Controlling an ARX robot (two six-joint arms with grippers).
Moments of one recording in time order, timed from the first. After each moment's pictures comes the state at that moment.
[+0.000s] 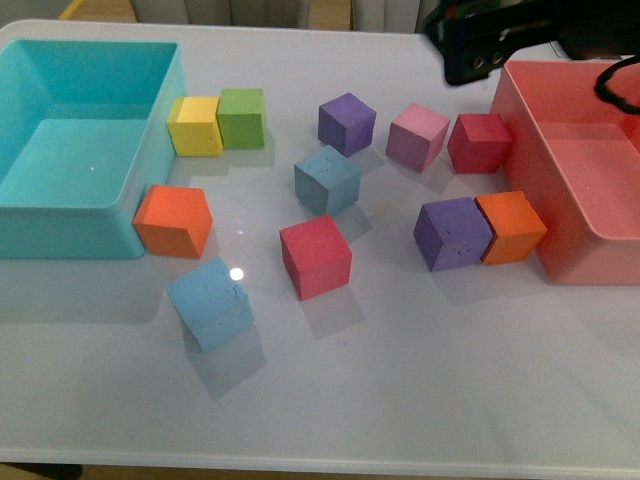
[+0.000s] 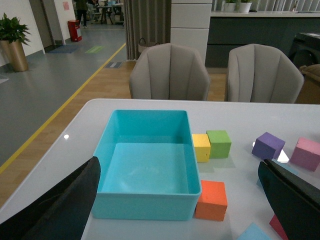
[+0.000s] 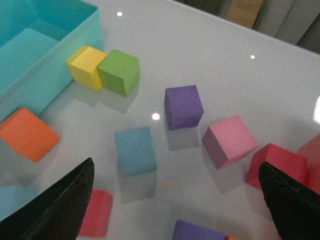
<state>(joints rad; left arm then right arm) 0.00 0.01 0.01 0.00 0.00 0.00 0.32 1.74 0.84 0.55 0.00 -0.12</state>
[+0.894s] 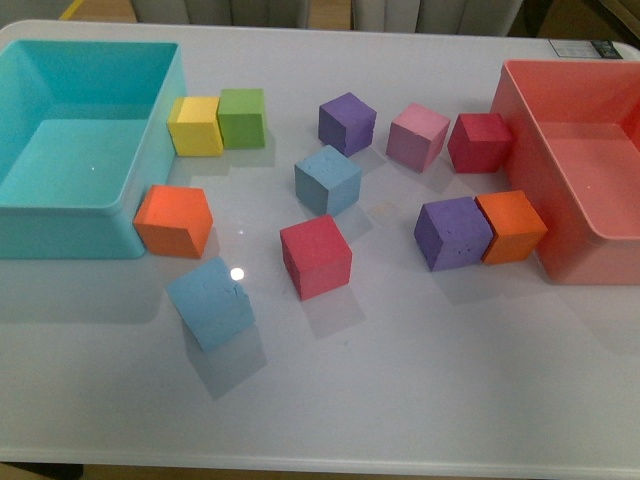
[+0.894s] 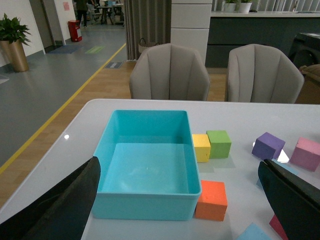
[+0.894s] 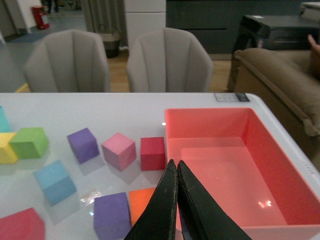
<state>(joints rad) 0.00 0.01 0.01 0.00 0.00 0.00 0.04 1.02 0.06 0.93 0.02 -0.01</state>
